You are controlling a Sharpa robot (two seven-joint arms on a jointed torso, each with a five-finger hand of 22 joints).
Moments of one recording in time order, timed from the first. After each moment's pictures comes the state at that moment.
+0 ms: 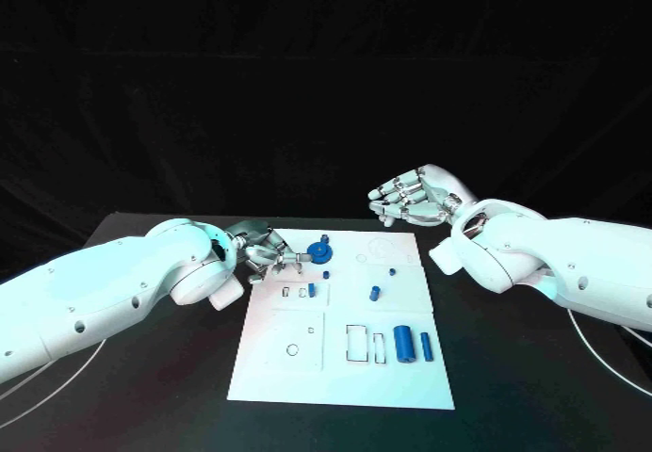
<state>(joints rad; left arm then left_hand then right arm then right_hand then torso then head) 1.25 -0.71 0.01 1.43 -0.80 -0.03 -0.36 1.25 0.00 -0.11 0.29 0.17 1.10 0.09 0.26 0.24 1.29 0.01 0.92 0.83 1.47 -0.05 1.49 1.31 0.11 1.31 0.05 1.29 1.01 1.34 -0.92 -0.12 1.60 -0.62 -0.49 0.16 1.43 -0.12 0.21 0.25 0.29 1.05 0.15 0.12 0.10 1.20 0.09 0.21 0.30 1.25 0.04 0.31 0.39 0.19 1.09 0.18 0.06 0.06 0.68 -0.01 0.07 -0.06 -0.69</state>
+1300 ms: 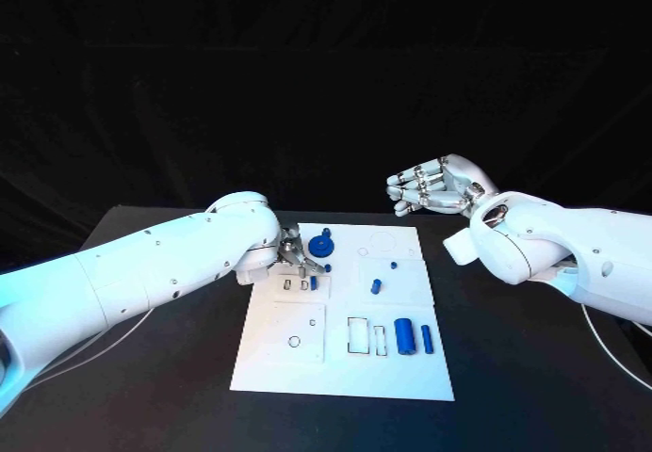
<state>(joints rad) 1.30 -0.45 -0.02 1.20 -1.09 0.23 -0.65 1.18 0.03 -0.19 0.29 0.17 1.07 0.07 0.34 0.40 1.33 -0.01 1.15 1.09 1.47 -0.06 1.57 1.31 0.07 1.44 0.03 1.45 1.31 1.35 -0.96 -0.12 1.59 -0.49 -0.48 0.21 1.38 -0.15 0.22 0.21 0.31 1.06 0.17 0.07 0.08 1.25 0.11 0.07 0.14 1.27 0.06 0.09 0.26 0.19 1.20 0.17 0.14 0.10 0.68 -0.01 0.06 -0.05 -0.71</state>
